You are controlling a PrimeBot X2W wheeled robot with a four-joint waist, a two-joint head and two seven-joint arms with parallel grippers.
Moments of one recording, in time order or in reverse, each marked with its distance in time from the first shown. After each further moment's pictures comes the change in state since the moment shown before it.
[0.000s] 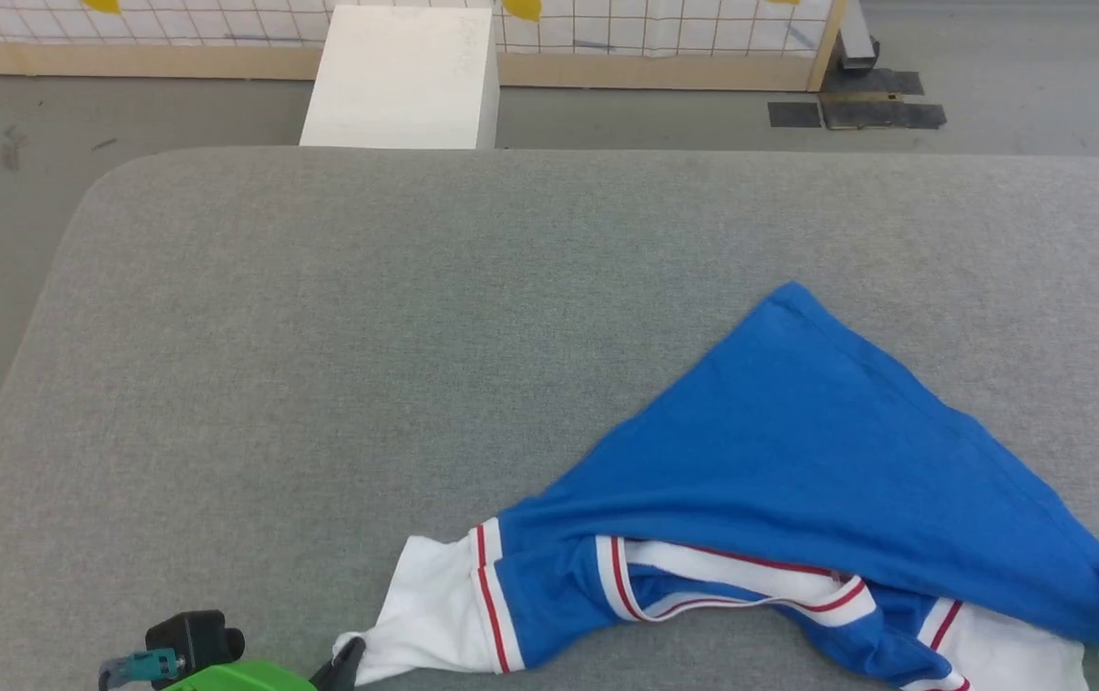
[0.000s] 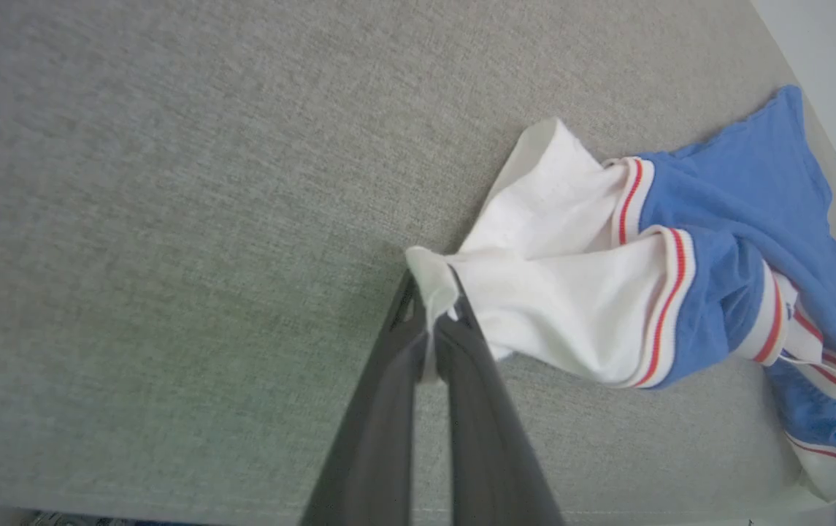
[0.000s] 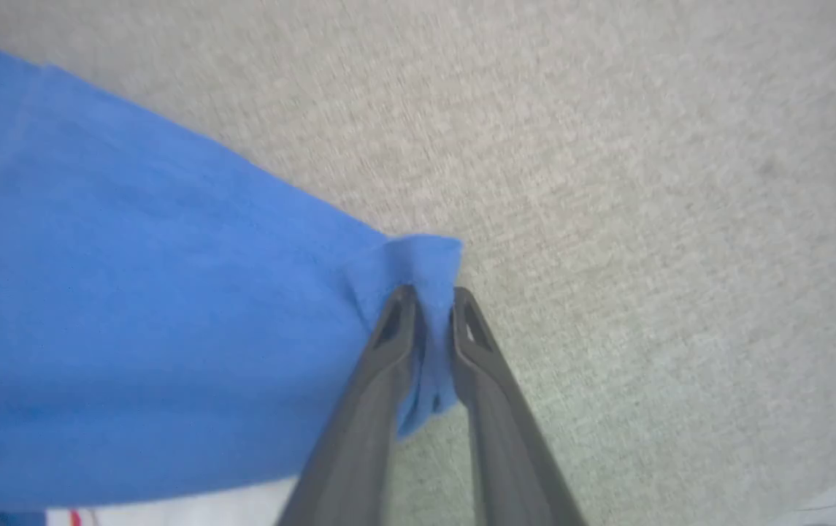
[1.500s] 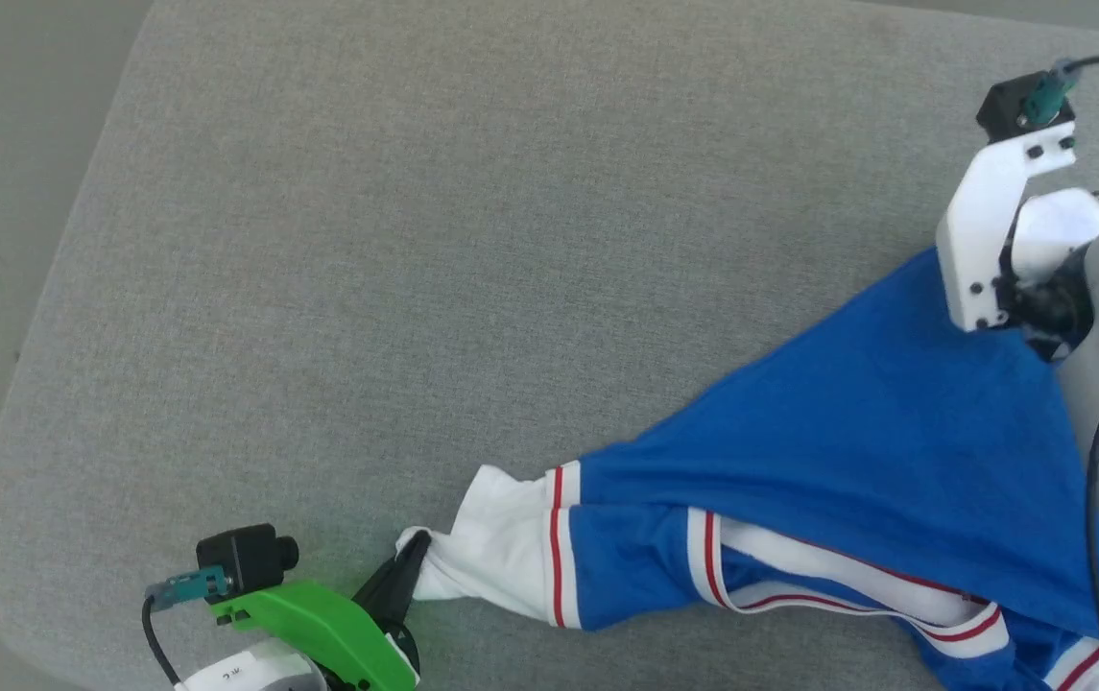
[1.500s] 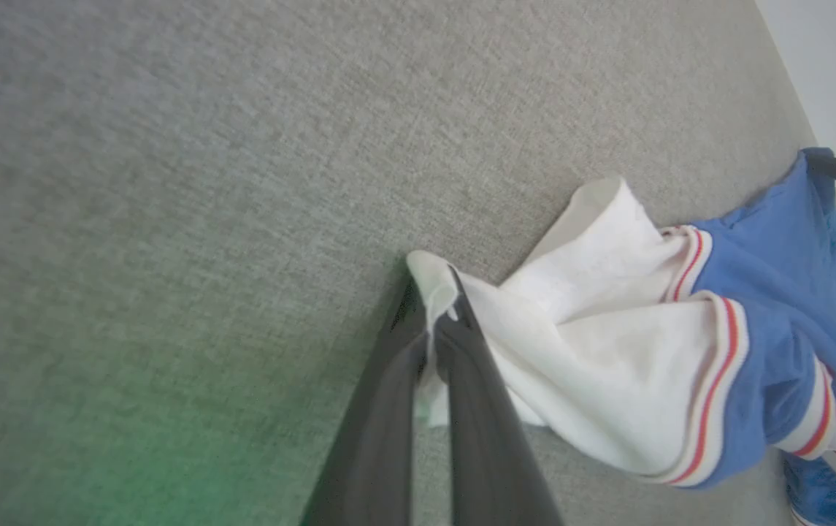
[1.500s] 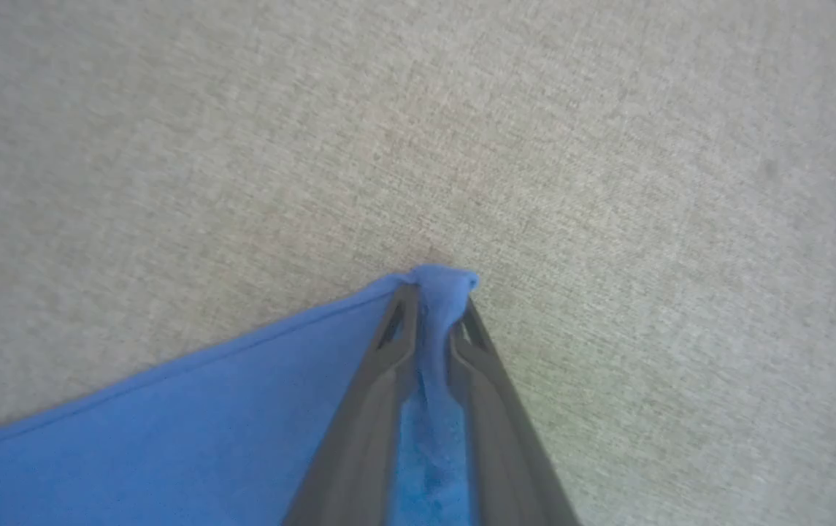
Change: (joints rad) left arm -0.144 -0.044 -0.066 0.052 -0.028 -0.056 -0.078; right arm -0.795 -0.228 0.736 0.474 0.051 0.001 0.254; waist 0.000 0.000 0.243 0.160
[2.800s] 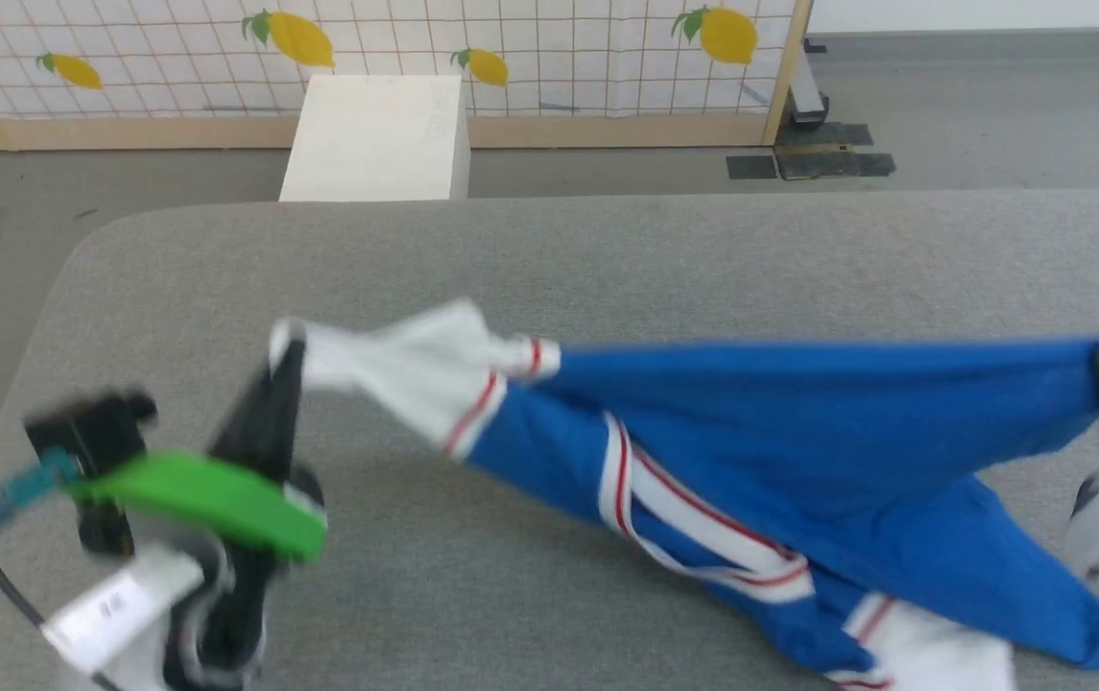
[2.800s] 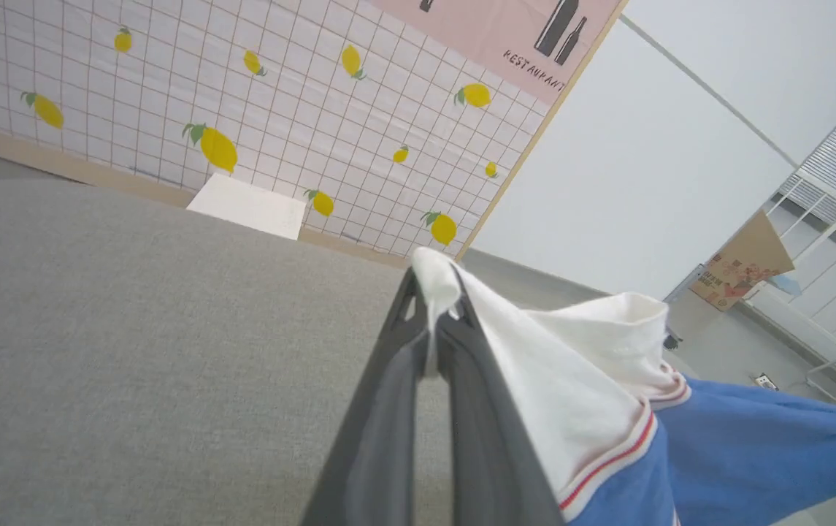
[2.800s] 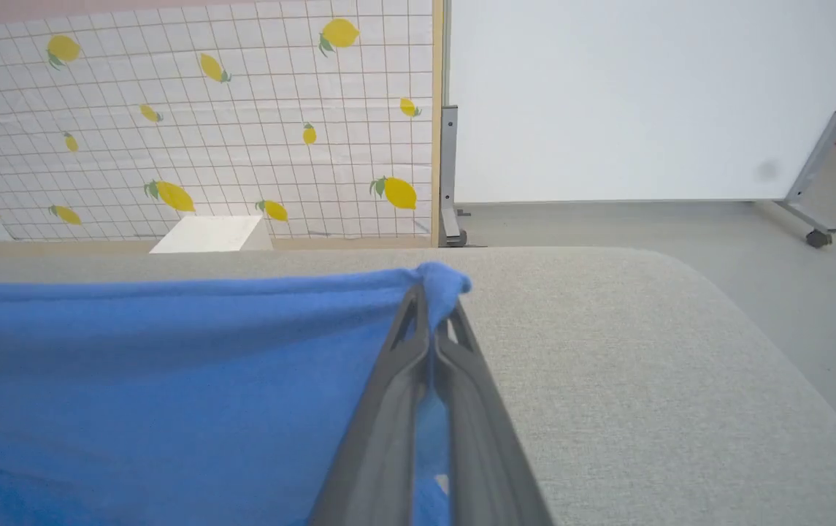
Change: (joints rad) left arm -0.173 0.095 0.073 -0.133 0.066 -0.044 -0.196; right arm 0.805 0.123 -0.401 -0.817 0.054 0.000 -0.568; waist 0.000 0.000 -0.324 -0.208
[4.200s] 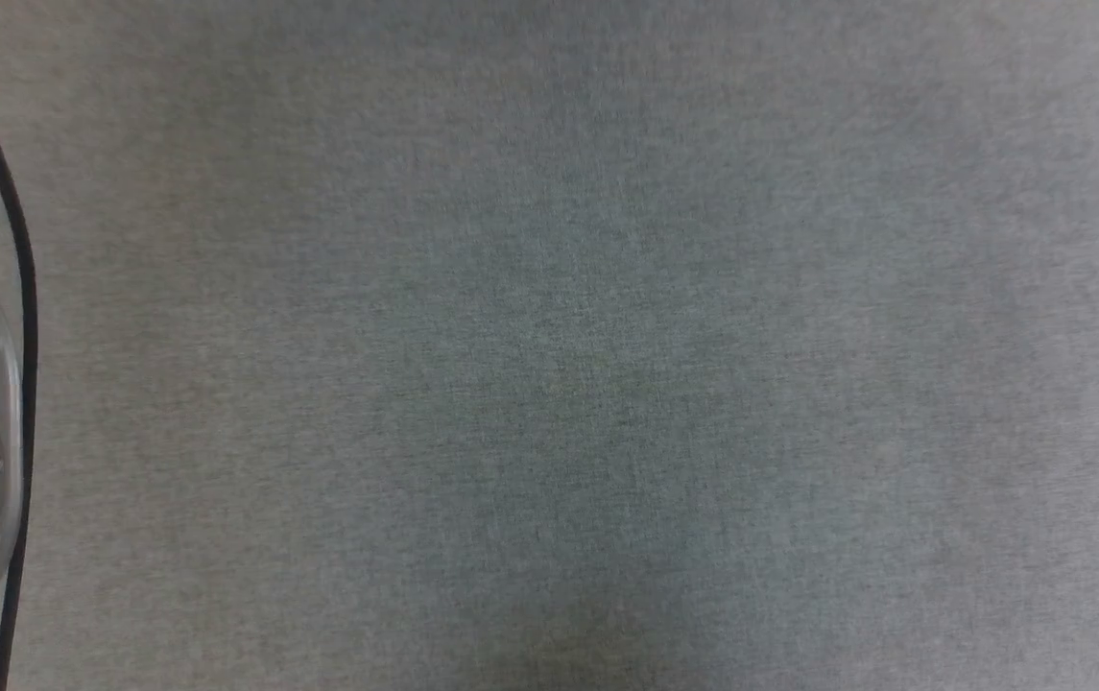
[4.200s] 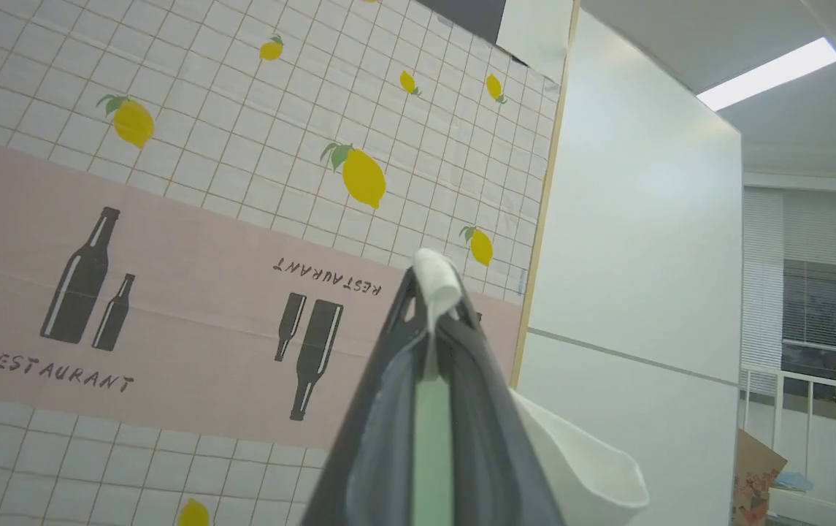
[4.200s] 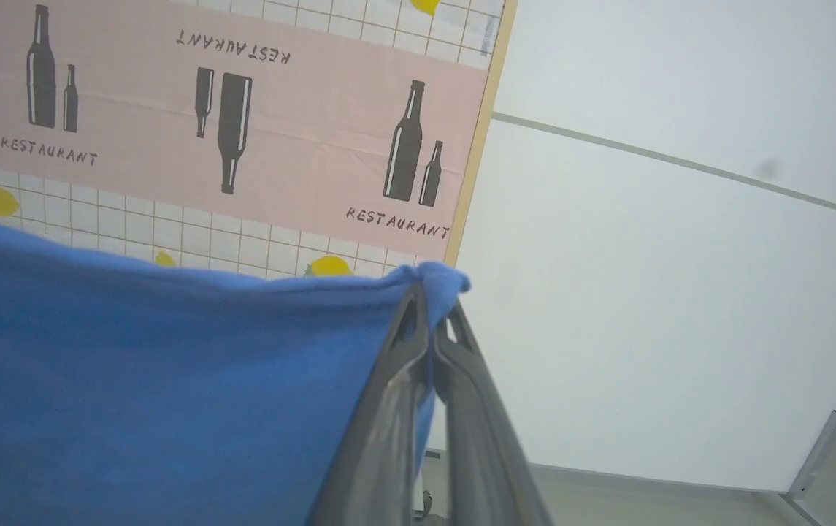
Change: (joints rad) left arm -1.561 0.063 -0.001 0.447 0.136 -0.037 -0.210; right arm -1.322 -0.016 0.142 0.433 -0.198 0.000 -0.130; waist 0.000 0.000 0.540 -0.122
